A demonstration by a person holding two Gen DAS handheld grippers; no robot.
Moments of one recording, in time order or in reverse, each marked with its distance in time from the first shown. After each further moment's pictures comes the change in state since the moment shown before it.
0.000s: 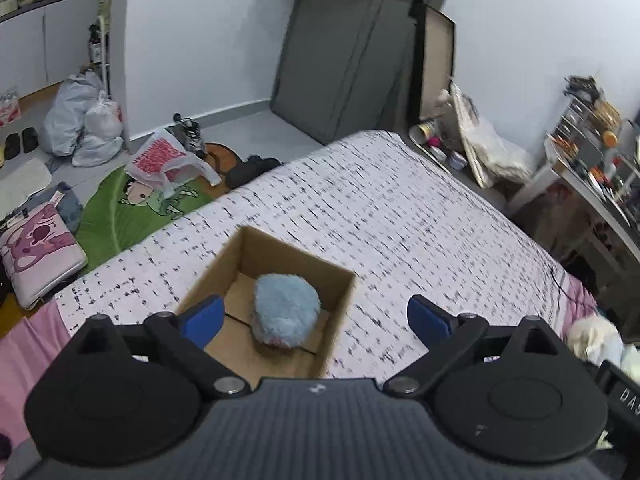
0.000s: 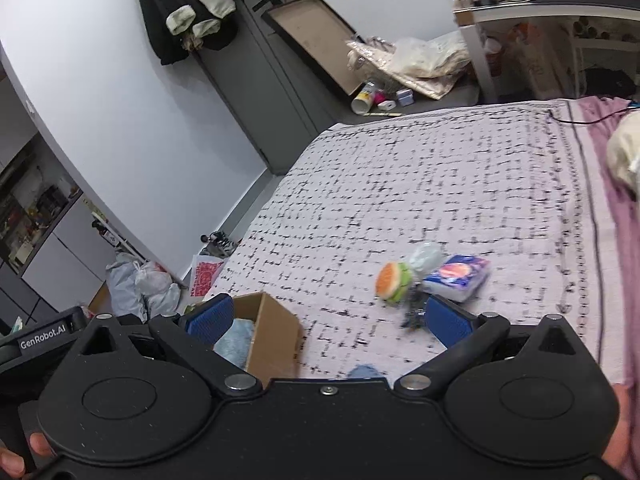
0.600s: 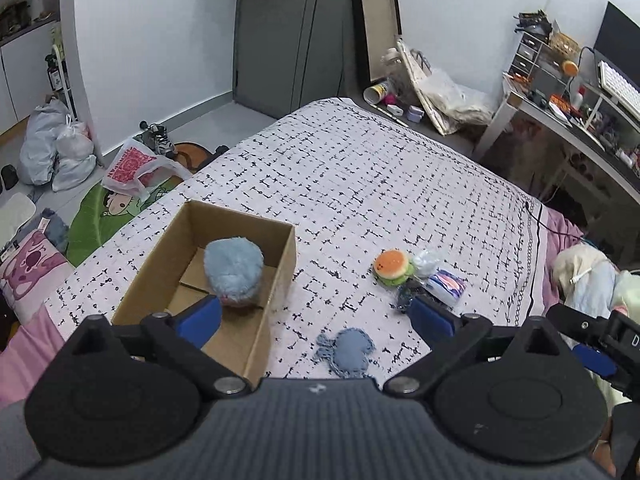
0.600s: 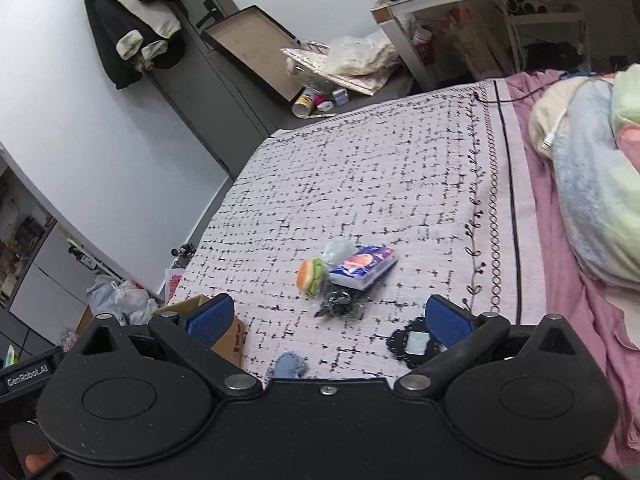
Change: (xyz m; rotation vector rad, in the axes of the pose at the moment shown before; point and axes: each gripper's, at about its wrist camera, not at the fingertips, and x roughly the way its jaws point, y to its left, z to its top) left arm -0.017 -0.067 -0.040 0.164 0.052 -0.007; right arm -0.038 -0.082 0.000 0.109 0.009 -0.070
